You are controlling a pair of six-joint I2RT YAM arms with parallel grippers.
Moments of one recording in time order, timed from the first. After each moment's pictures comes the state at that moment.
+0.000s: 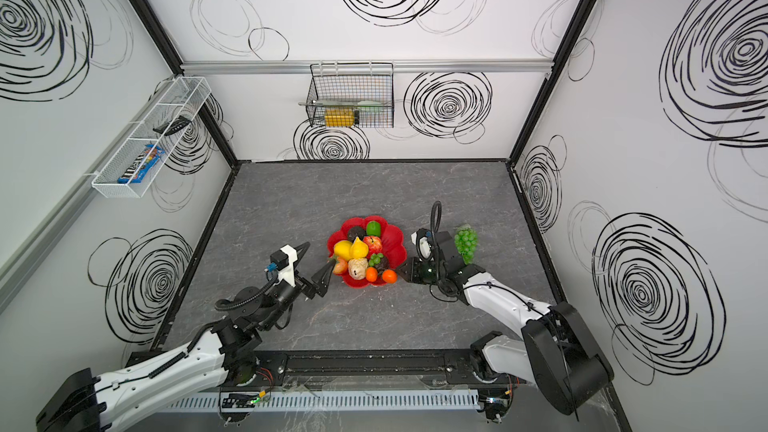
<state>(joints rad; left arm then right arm) -0.81 0.65 0.10 0.65 -0.23 -0.13 0.49 1.21 0.47 -0.04 -0.47 0.64</state>
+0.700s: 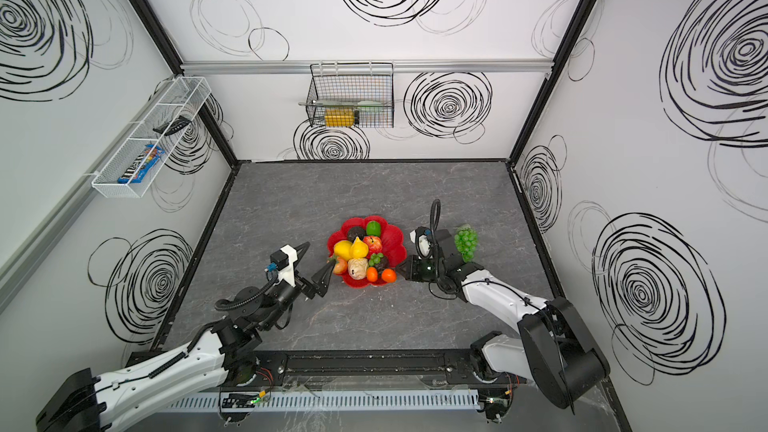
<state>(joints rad) -0.81 0.65 0.10 0.65 -0.23 -0.13 0.49 1.24 0.50 -0.02 -0.49 0.63</state>
